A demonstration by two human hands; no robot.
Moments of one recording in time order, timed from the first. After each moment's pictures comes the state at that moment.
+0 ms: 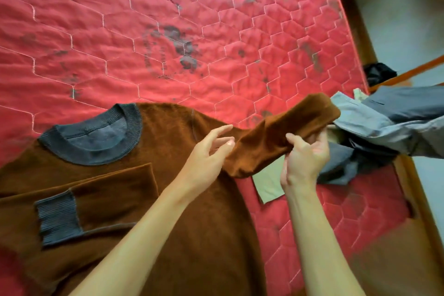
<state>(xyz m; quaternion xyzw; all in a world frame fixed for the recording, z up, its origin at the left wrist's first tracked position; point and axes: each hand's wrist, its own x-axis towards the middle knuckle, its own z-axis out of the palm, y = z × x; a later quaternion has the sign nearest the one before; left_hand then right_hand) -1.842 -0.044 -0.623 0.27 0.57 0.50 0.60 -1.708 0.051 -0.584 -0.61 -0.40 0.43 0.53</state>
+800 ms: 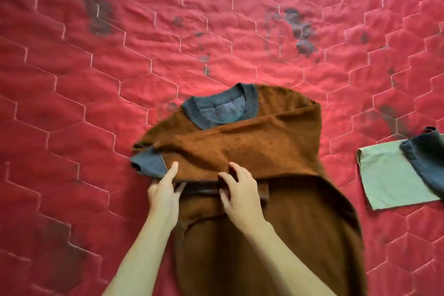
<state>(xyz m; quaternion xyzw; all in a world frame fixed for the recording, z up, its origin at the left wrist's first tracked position) -1.987 -0.289 -0.747 -0.37 0.59 0.62 0.36 -1.840 -0.196 -0.756 -0.37 -0.87 0.31 -0.05</state>
